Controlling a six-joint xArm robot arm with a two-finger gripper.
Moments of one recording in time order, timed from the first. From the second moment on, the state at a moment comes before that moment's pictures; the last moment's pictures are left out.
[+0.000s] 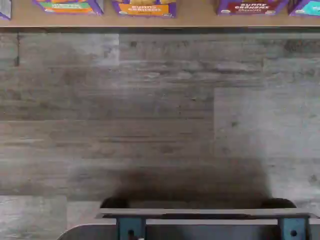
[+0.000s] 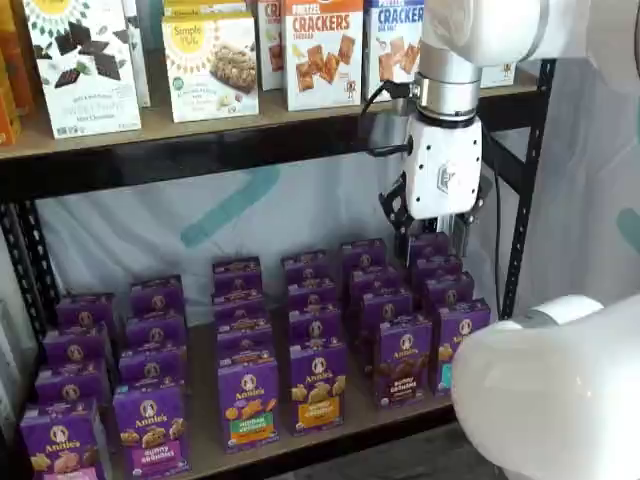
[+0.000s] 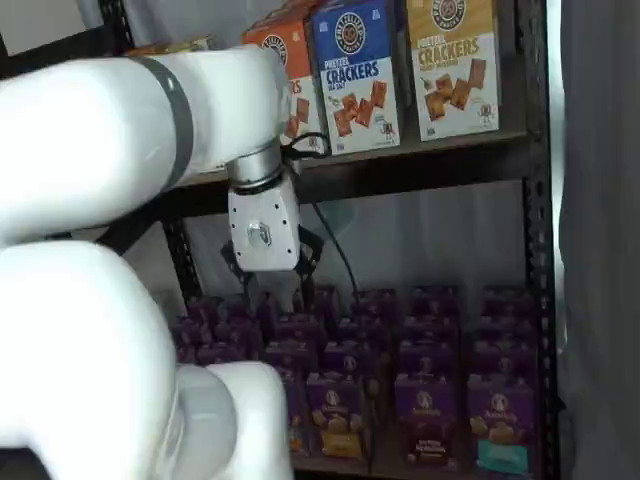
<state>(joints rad) 0.13 -0.92 -0.50 0.03 1.42 0.14</state>
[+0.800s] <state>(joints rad) 0.17 -0.90 -0.46 -0.04 1.33 0.20</state>
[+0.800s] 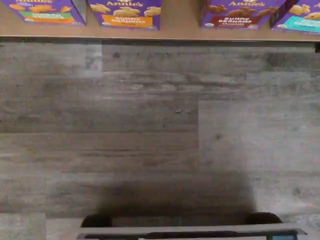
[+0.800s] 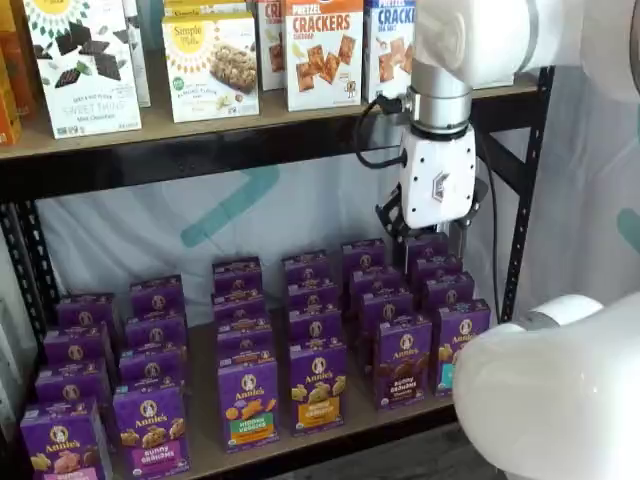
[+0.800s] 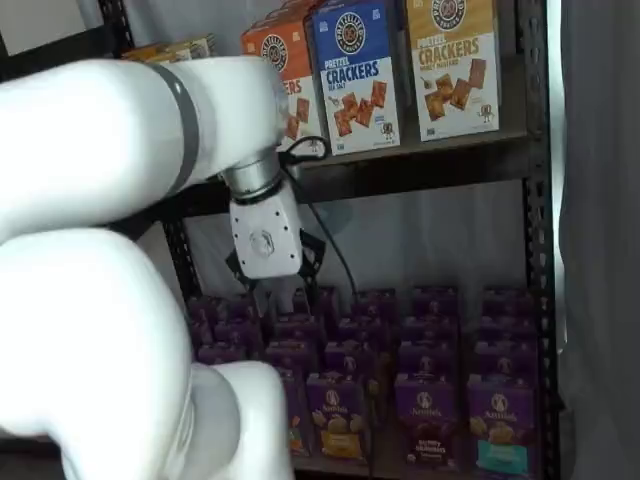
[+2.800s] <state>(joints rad) -0.02 -0.01 -0.40 -0.11 0.29 0.09</state>
